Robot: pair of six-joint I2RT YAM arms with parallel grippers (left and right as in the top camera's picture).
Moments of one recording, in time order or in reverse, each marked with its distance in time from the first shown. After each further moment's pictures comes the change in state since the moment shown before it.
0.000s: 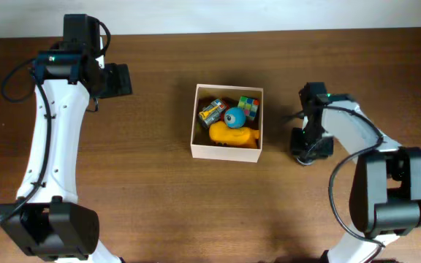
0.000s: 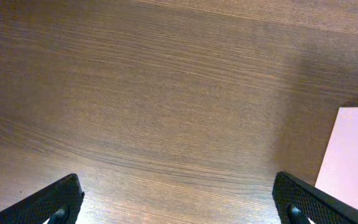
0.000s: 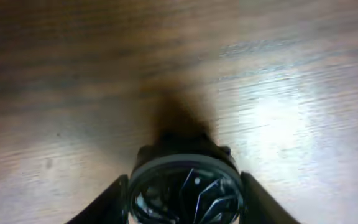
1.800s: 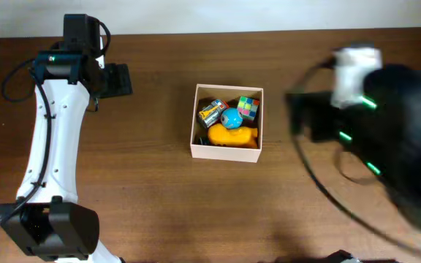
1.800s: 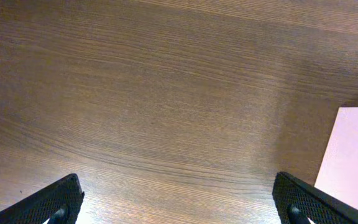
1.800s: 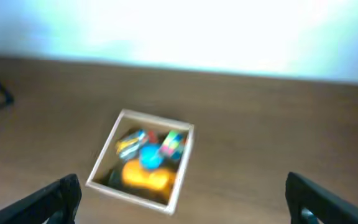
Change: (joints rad) left arm 0.000 0.000 0.000 0.000 0.000 0.000; right arm 0.380 -0.674 0.603 -0.188 0.162 -0.071
